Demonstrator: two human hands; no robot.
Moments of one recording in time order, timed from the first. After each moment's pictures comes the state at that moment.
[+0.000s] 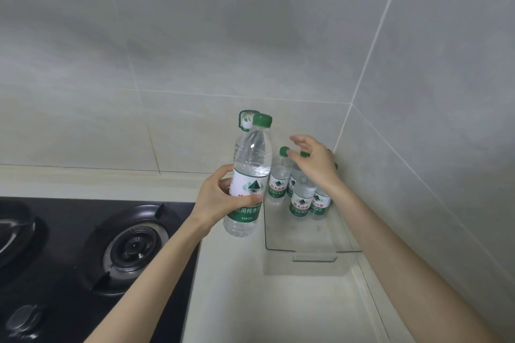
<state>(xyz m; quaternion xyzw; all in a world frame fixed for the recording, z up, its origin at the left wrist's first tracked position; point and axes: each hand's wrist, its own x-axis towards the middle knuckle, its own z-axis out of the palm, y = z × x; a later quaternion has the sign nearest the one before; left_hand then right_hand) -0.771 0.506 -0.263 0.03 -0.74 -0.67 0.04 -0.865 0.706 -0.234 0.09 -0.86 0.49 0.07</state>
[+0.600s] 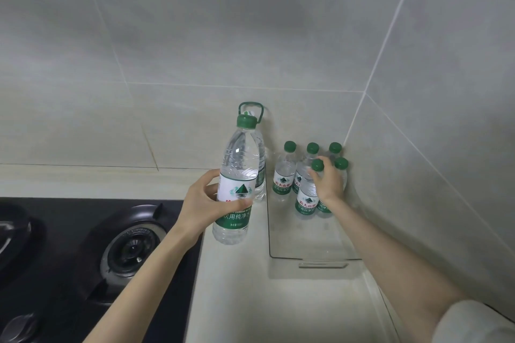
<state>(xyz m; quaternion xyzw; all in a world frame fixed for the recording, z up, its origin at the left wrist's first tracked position) -0.788 0.489 -0.277 0.09 -0.75 -0.66 0.03 -0.942 0.738 -0.356 -0.05 -0.91 0.41 0.11</state>
